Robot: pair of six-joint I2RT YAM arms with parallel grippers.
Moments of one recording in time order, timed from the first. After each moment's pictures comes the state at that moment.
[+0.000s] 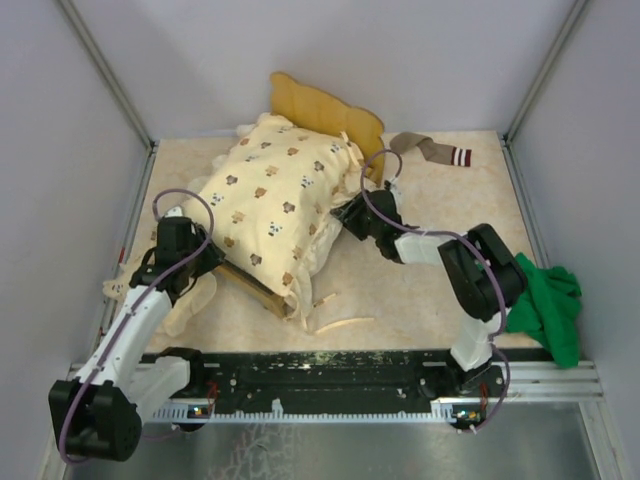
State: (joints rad) left arm -0.13 0.94 0.66 -0.44 -0.12 -0.57; right arm 0.52 1.85 0.97 0.40 0.01 1.11
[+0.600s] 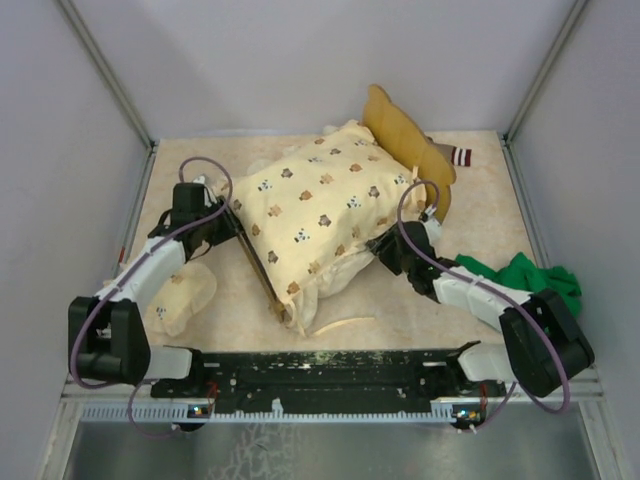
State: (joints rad) left arm -0.14 1.33 0.83 -0.24 0.15 -0.53; right arm 0.51 1.29 0.54 0.12 0.18 1.11
